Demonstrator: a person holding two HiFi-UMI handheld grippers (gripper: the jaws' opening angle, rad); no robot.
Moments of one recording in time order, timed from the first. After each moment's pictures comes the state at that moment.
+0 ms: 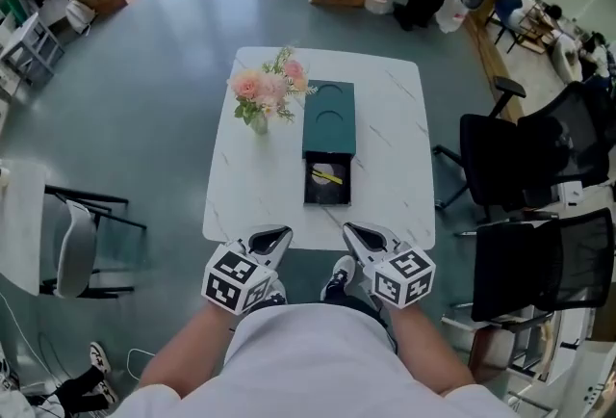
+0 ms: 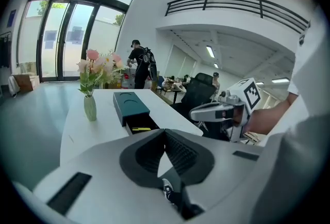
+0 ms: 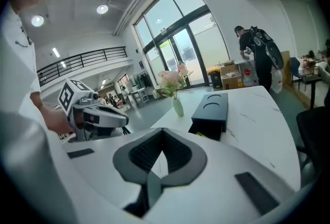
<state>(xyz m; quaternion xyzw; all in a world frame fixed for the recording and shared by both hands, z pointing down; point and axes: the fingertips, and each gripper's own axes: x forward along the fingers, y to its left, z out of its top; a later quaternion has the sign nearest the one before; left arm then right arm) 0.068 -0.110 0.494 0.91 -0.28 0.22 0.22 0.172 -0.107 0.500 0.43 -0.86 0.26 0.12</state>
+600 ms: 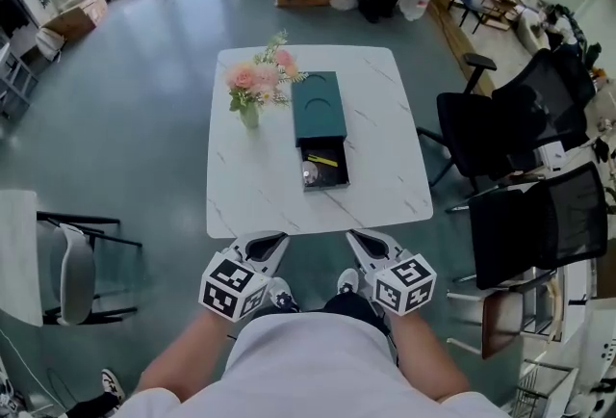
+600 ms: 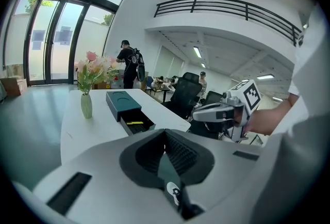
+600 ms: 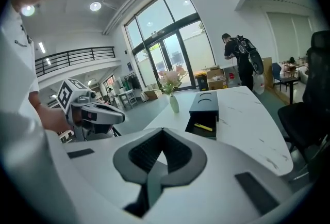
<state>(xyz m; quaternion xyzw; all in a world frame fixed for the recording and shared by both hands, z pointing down) 0.025 -0.061 0.491 0.93 -0.22 0.22 0.20 0.142 -0.037 0.498 0.51 -0.82 0.26 0.12</state>
